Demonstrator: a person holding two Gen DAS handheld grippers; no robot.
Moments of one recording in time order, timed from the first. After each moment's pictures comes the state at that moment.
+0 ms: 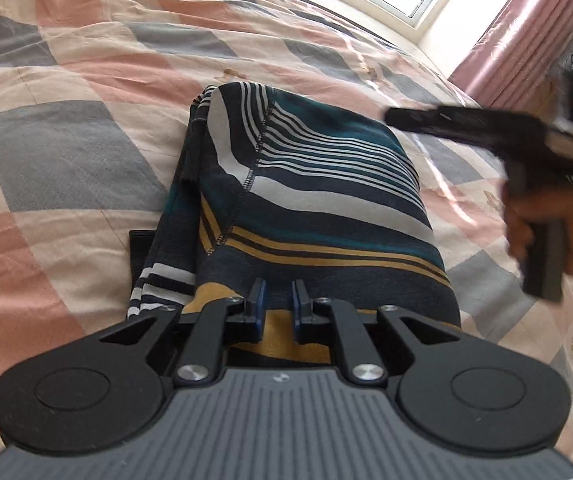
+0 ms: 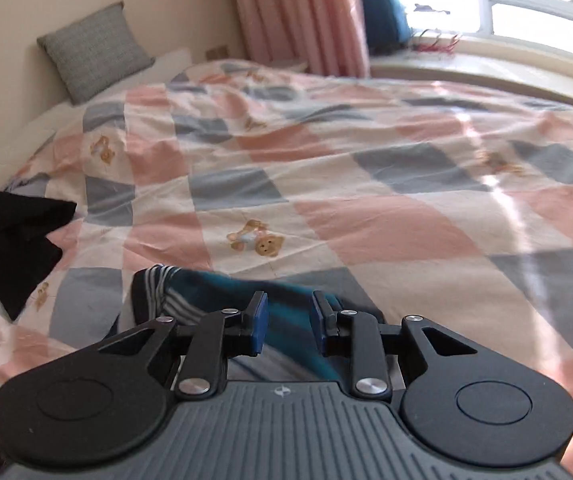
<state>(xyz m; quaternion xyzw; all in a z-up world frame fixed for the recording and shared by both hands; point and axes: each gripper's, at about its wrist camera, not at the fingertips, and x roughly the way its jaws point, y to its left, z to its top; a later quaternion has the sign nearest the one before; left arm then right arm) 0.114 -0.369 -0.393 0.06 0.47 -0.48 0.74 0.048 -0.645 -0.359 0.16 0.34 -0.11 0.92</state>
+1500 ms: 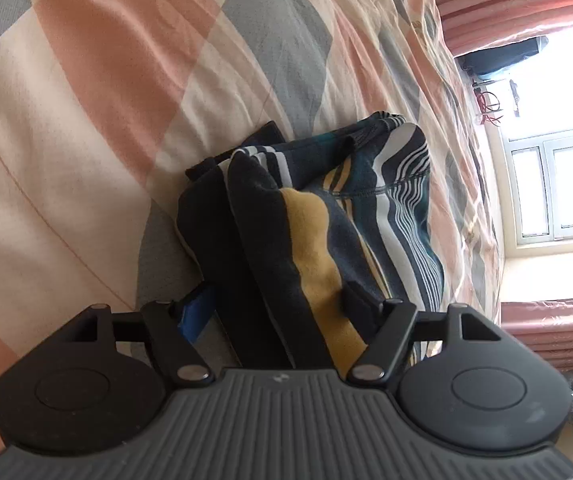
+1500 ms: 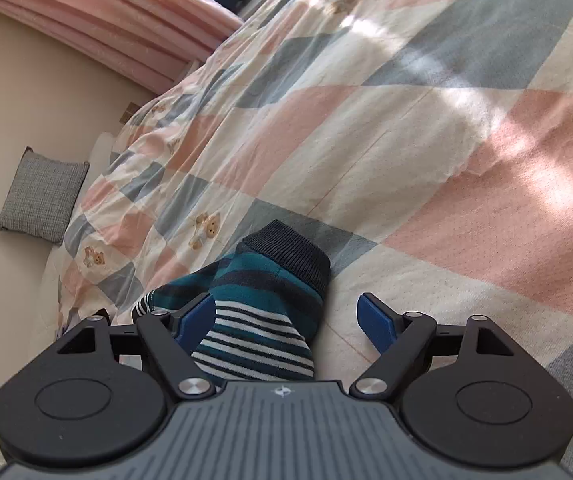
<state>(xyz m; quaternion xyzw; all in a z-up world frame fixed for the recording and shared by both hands) 0.098 -0.318 -0.425 -0.31 0.60 -0.19 0.71 -0.062 -0.711 -0.418 0.51 0.28 -0.15 0.80</state>
